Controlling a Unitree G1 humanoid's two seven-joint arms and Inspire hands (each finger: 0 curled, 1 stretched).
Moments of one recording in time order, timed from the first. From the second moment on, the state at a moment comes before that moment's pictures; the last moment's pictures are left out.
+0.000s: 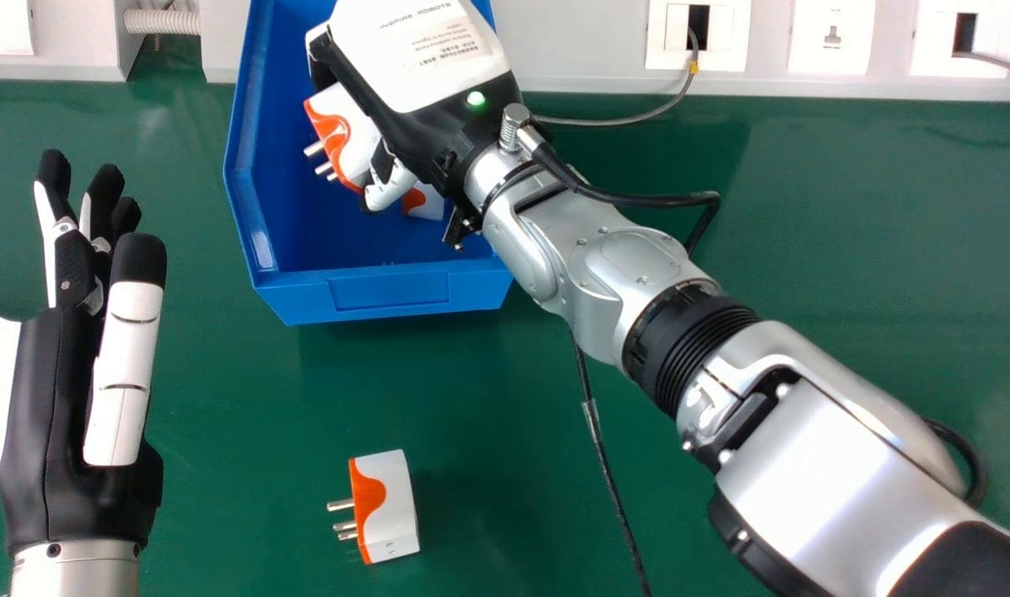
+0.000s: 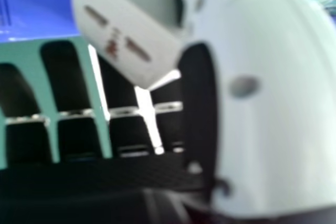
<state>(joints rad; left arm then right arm) 0.32 0.07 0.24 -0.41 -0.18 -0.21 -0.09 -1.29 0.11 0.61 1.27 -0.87 -0.09 -0.44</state>
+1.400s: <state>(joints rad) 0.30 0.06 0.23 -0.39 -0.17 -0.21 -0.09 -1.11 -0.02 0.62 0.89 -0.84 -0.08 -0.48</state>
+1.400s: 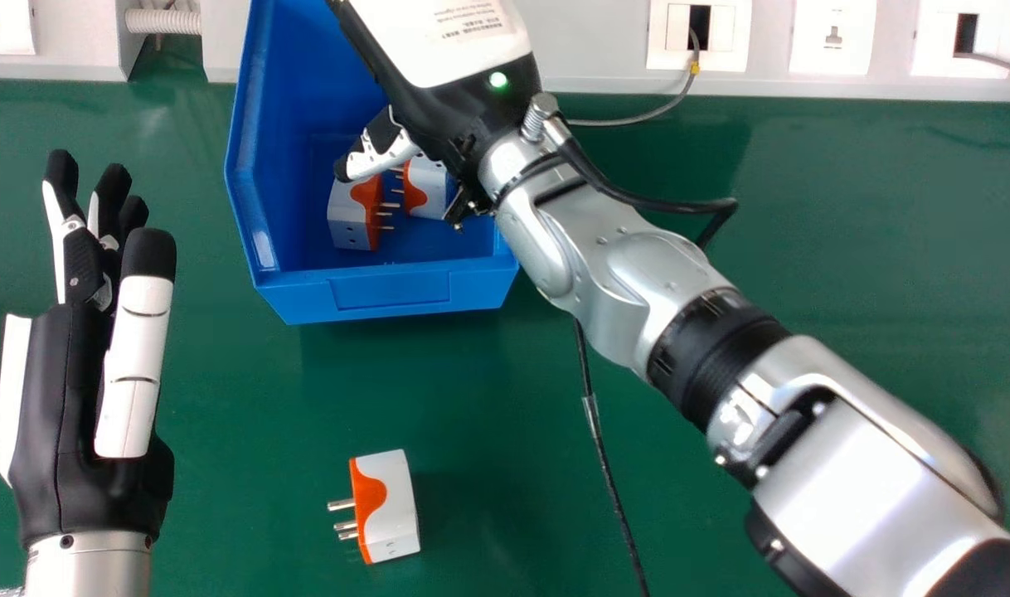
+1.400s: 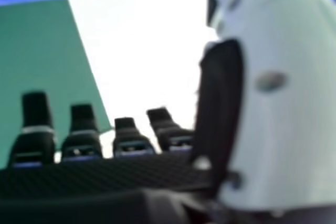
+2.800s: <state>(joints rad) 0.32 0.07 0.22 -0.38 -0.15 -0.24 -0.09 -0.17 -0.32 0.60 0.24 -0.90 -0.45 -0.35</state>
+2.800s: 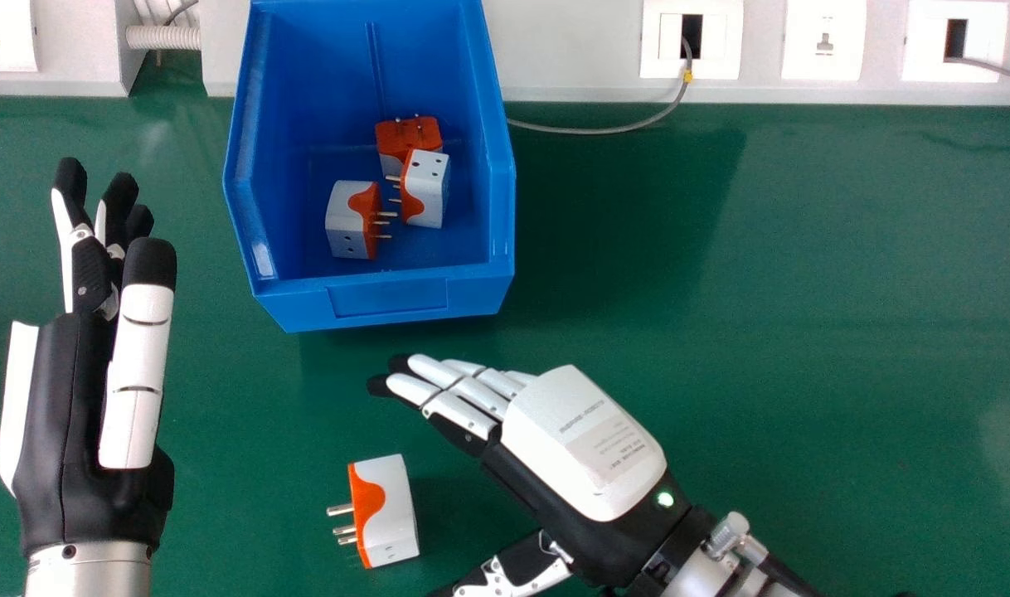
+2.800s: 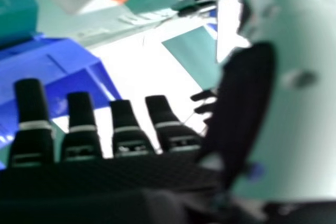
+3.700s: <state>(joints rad) 0.31 0.07 0.23 -0.38 -0.17 -0.24 -0.10 -0.41 -0.14 0.73 0.64 -1.00 -0.34 -0.37</state>
